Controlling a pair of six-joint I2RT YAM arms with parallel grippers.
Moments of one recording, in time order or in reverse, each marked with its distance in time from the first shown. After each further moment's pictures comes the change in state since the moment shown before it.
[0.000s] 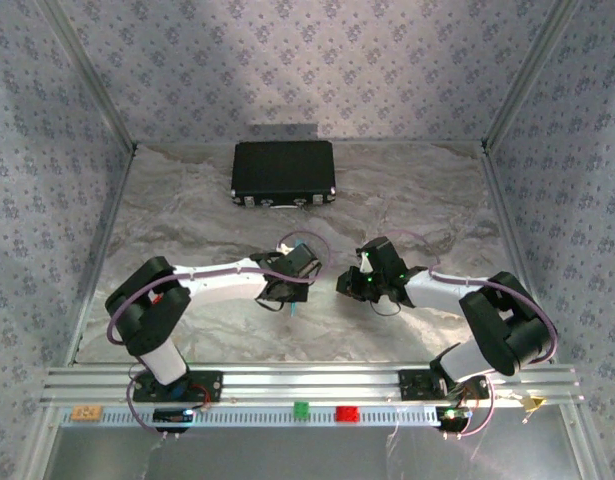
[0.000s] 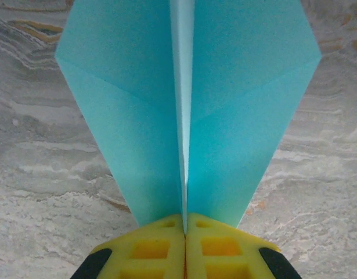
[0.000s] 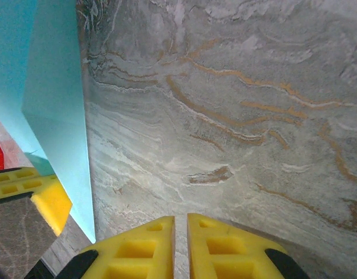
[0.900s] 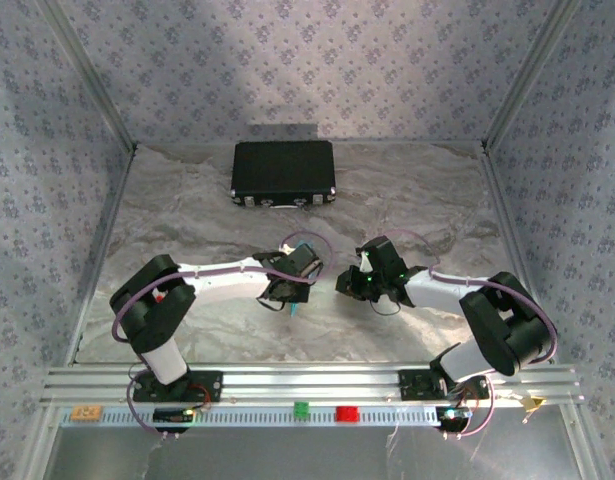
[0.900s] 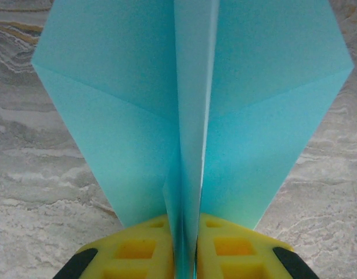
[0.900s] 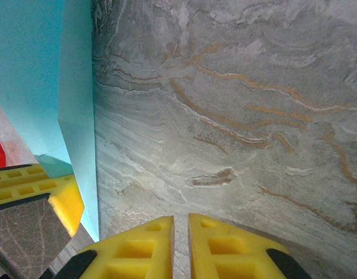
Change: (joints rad) left arm 0.000 0.021 0.013 0.000 0.004 0.020; right arm 0.000 0.000 0.004 0.000 0.000 0.000
